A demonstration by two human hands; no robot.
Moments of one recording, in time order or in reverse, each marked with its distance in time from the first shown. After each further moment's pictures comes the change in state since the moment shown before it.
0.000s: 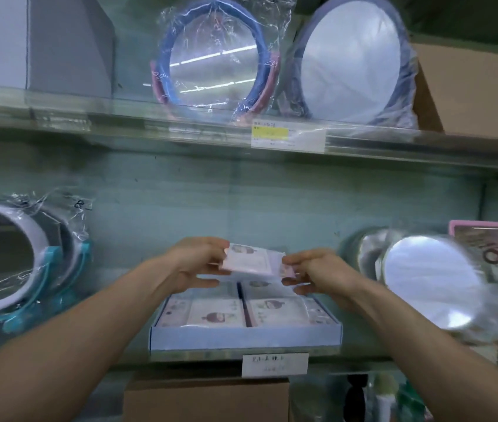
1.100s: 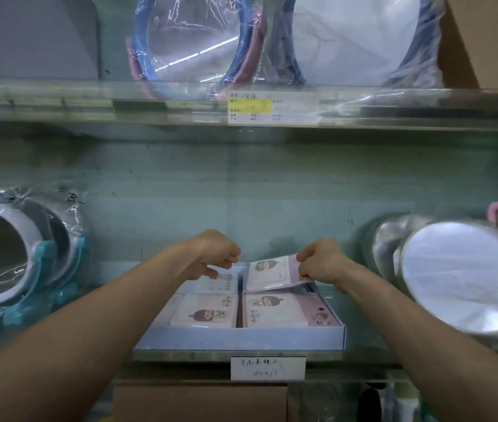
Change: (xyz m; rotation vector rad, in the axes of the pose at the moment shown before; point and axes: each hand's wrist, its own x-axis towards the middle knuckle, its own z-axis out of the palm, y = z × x) left_hand 0.042 0.003 0.032 0.377 0.080 -0.051; right_hand 0.063 0.028 -0.013 -0.480 0.128 0.024
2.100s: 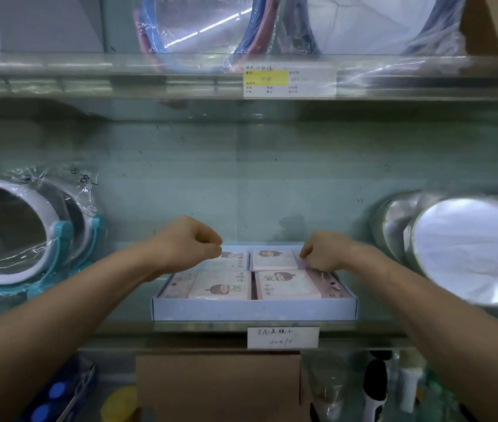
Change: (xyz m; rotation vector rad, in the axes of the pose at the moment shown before) left_hand -0.069 -0.031 -0.038 0.411 0.106 0.318; right_hand -0.001 -0.001 0.010 -0.691 -0.194 -0.178
